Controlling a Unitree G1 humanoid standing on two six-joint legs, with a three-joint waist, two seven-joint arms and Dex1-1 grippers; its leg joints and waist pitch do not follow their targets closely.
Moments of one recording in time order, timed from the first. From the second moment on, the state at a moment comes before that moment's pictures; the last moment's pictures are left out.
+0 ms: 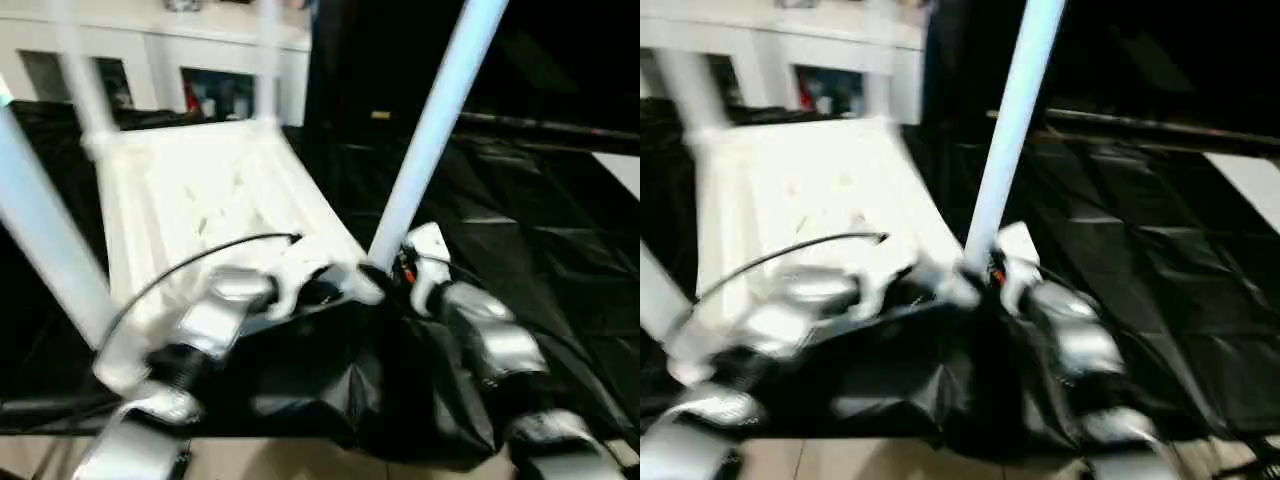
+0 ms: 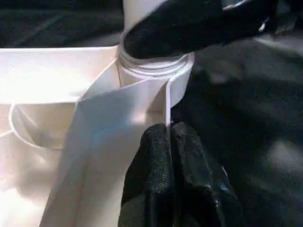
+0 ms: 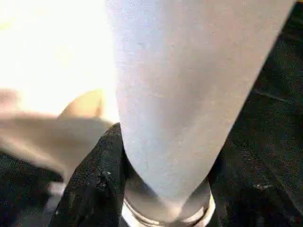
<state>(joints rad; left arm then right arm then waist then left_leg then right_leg) -0.60 0.12 -0.25 0.60 0.13 0.27 -0.77 -0.53 -0.08 -0.01 0.68 0.08 0.13 0.45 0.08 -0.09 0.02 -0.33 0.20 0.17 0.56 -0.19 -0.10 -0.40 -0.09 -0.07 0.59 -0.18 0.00</state>
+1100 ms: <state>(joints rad) -0.52 0.34 -0.26 0.48 0.00 0.18 -1.27 -0.44 -0.32 0.17 0.44 0.12 0.19 1.14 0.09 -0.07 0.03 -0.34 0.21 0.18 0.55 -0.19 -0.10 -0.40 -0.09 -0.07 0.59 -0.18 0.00</state>
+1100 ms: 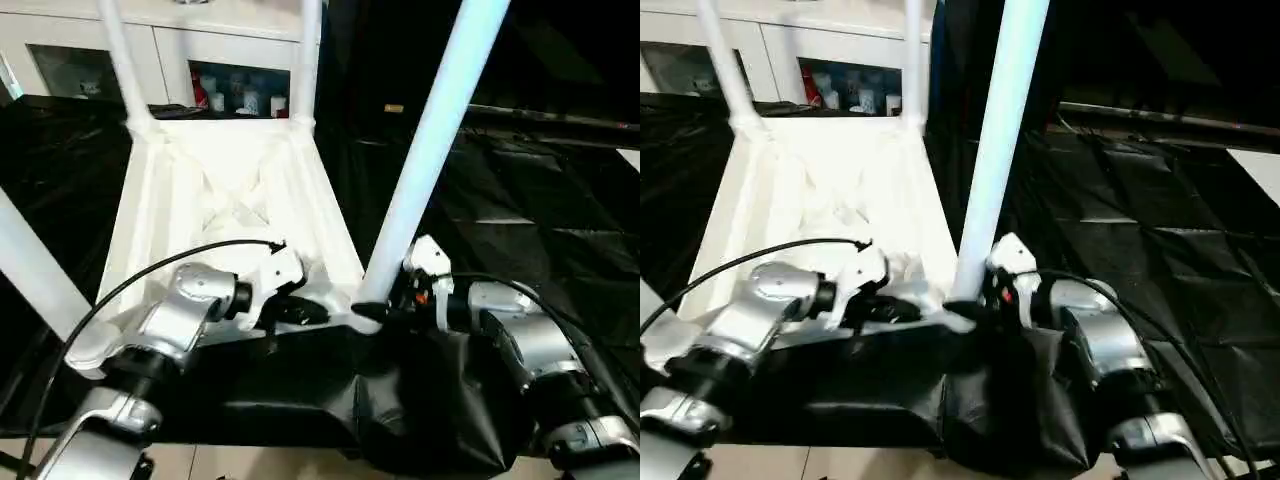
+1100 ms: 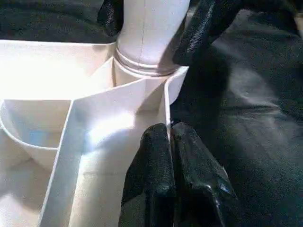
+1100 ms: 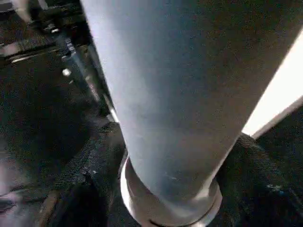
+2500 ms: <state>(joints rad) -0.62 0.11 -0.24 0.64 0.14 0.22 -0.75 -0.59 -0.03 -0.02 0.75 0.04 0.14 0.39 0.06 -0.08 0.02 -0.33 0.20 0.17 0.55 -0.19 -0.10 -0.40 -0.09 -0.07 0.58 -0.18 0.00</state>
